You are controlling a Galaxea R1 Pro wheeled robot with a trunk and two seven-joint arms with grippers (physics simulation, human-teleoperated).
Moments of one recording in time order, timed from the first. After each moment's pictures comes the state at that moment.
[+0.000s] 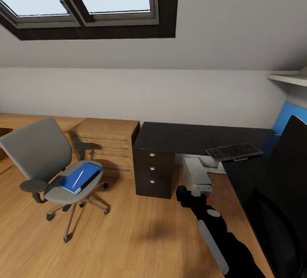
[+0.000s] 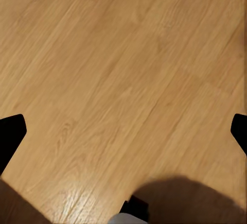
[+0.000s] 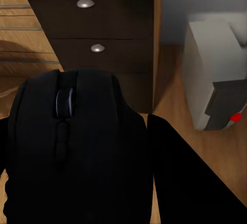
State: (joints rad) left arm -0.07 -0.03 -0.01 -0.62 0.26 -0.08 0.40; right arm -0.35 -0.02 0.29 -1.30 -0.31 0.42 -0.24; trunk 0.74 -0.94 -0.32
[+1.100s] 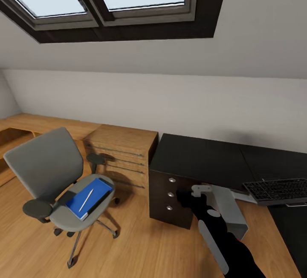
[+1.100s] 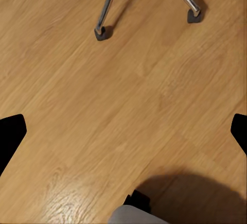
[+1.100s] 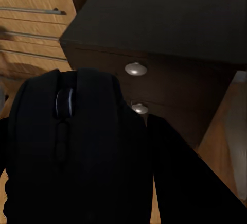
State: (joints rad) left arm -0.07 -0.03 -0.01 -0.62 0.26 -0.08 0.40; right arm -0.35 -0.02 0.29 -1.30 -0.31 0.42 -0.24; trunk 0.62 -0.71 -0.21
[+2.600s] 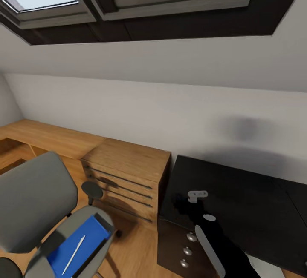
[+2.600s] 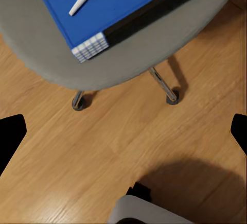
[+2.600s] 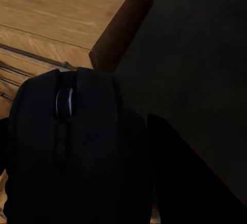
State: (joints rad) left arm -0.07 -0.03 -0.02 -0.62 0.25 -0.09 0.40; right arm -0.35 -0.01 0.32 -1.22 -0.31 0.42 -0.23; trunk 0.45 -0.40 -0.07
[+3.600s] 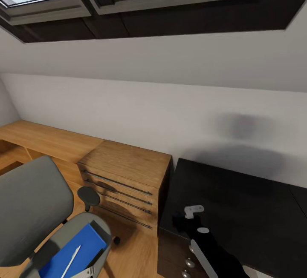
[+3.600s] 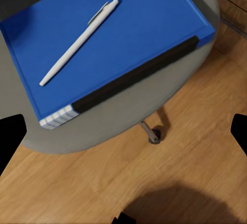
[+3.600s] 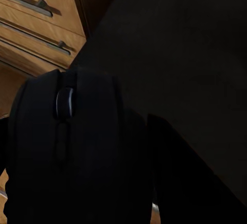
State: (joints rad) left arm -0.07 -0.03 -0.02 -0.72 0.25 -0.09 0.40; right arm -0.36 -0.01 0.41 -1.00 -0.31 0.37 -0.24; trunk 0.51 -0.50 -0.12
